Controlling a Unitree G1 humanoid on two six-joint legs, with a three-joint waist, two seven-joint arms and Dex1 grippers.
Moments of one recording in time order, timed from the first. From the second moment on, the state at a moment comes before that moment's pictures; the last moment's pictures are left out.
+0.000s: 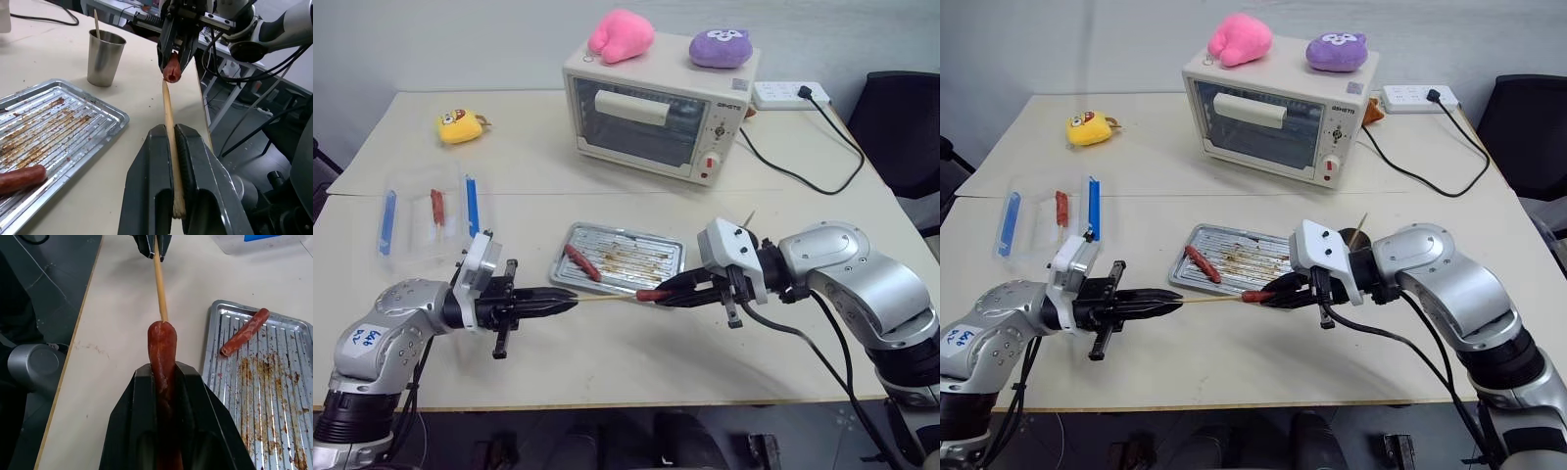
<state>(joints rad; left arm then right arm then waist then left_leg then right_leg) -0.22 0.76 0.14 -0.23 -0.77 0.55 -1.20 -0.64 -0.78 0.23 -0.42 0.51 0.70 1.19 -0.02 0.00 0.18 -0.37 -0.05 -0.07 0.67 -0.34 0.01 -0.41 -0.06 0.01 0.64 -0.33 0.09</state>
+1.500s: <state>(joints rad) -0.23 0.76 0.14 -0.23 -0.76 0.56 -1.20 -0.62 -0.77 0.23 -0.40 0.51 0.70 1.20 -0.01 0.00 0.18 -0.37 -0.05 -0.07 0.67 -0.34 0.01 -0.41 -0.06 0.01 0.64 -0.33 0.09</state>
